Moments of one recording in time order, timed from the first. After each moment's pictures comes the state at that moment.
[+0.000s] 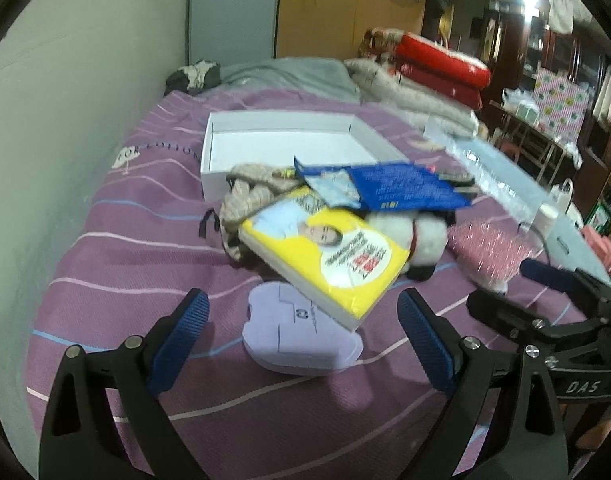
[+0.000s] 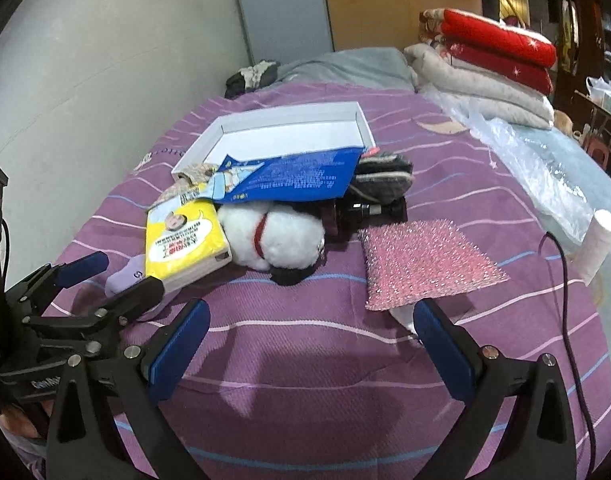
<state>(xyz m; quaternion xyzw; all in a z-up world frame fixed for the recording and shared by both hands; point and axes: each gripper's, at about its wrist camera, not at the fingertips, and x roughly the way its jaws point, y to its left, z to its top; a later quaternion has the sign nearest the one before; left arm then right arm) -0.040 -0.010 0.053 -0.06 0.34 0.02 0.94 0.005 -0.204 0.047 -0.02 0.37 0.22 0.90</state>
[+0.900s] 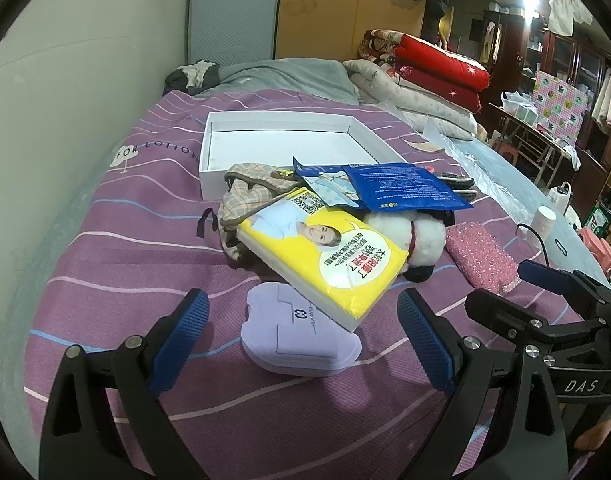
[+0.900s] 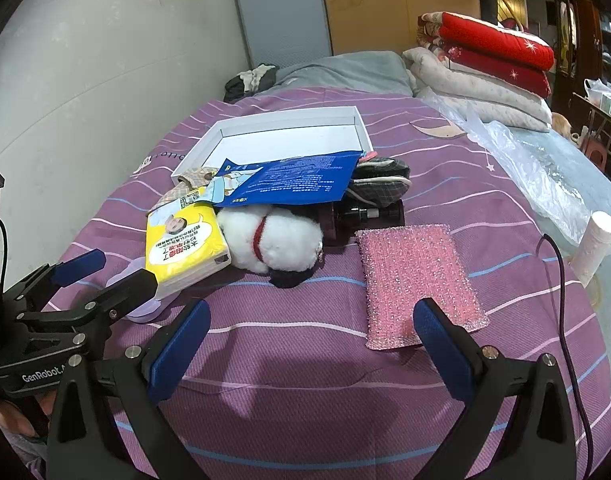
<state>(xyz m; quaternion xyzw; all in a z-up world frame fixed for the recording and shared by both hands) -0.038 -0.015 0.050 -0.06 0.35 0.02 0.94 0.006 -0.203 0.046 -0.02 0.37 0.22 0.90</state>
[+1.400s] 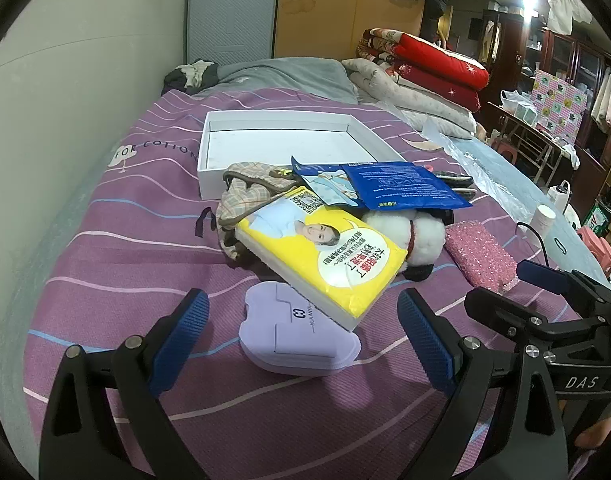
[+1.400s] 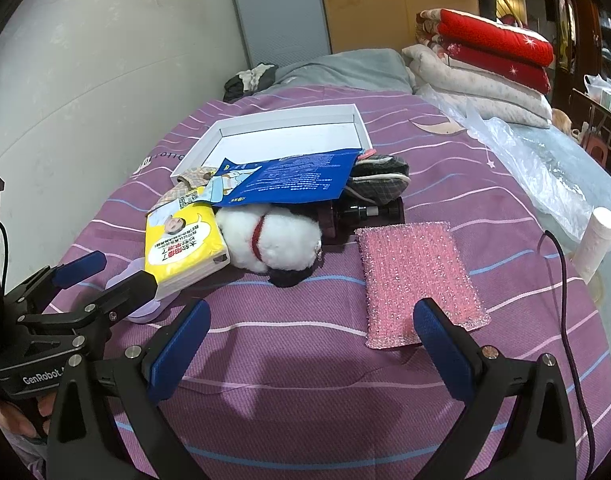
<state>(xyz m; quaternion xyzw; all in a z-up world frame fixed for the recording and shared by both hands) -0.038 -0.014 0.050 -0.06 0.35 0.02 0.94 0.007 -0.203 0.043 -0.01 0.37 0.22 0.90</state>
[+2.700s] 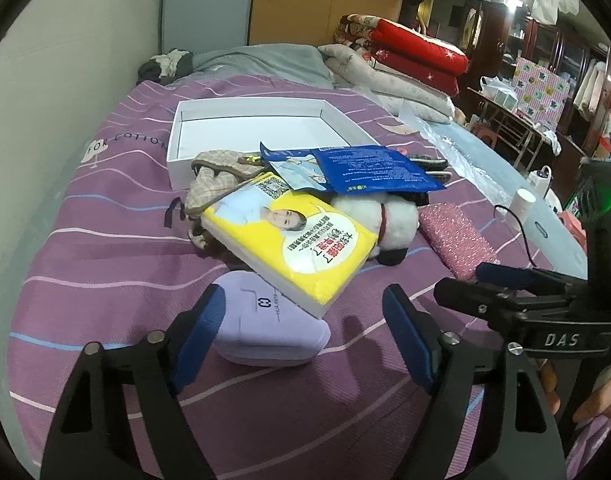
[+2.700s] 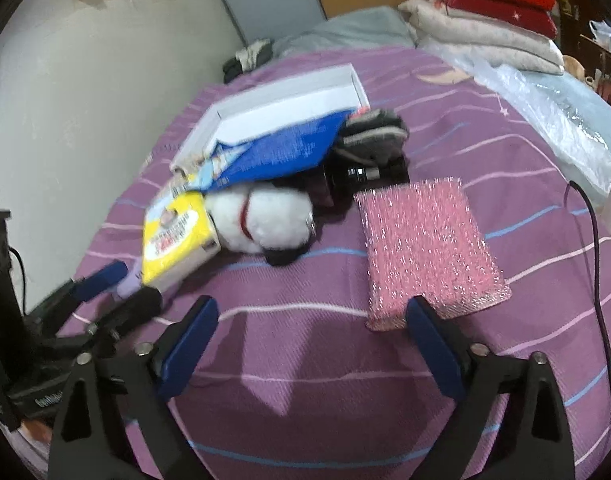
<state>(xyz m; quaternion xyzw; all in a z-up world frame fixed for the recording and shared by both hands) -0.035 -0.017 0.053 -0.07 0.37 -0.03 0.92 0.028 -0.218 0.027 0.04 0.45 0.24 0.86</state>
